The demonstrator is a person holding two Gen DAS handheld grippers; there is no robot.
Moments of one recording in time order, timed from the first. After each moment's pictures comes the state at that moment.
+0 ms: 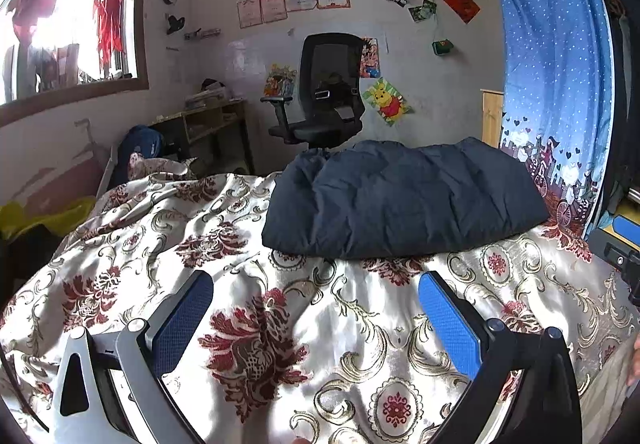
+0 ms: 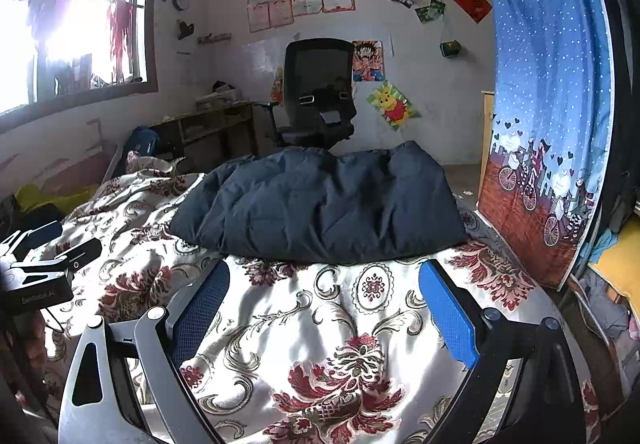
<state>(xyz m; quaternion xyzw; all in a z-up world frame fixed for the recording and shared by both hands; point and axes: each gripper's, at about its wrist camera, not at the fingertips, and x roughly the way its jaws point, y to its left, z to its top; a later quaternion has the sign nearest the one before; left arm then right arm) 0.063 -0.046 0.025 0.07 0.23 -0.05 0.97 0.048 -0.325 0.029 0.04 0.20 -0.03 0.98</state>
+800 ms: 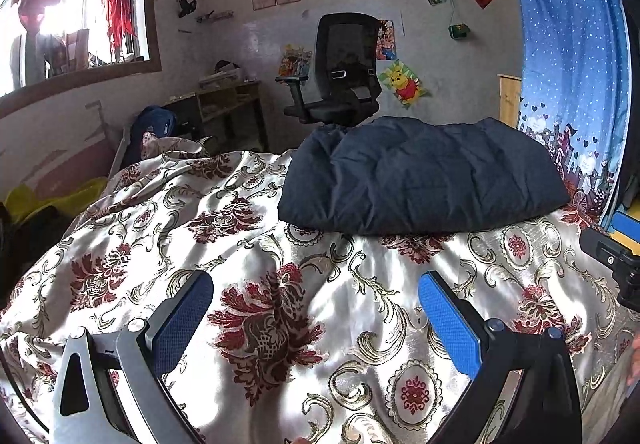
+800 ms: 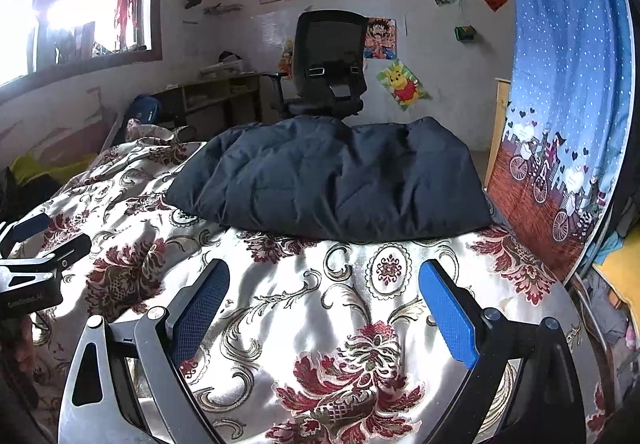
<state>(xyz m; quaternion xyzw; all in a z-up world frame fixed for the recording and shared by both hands) 0.069 -0.037 0.009 0.07 0.25 -0.02 0.96 0.072 -0.306 0.011 0.02 0.24 -0.03 0.97</state>
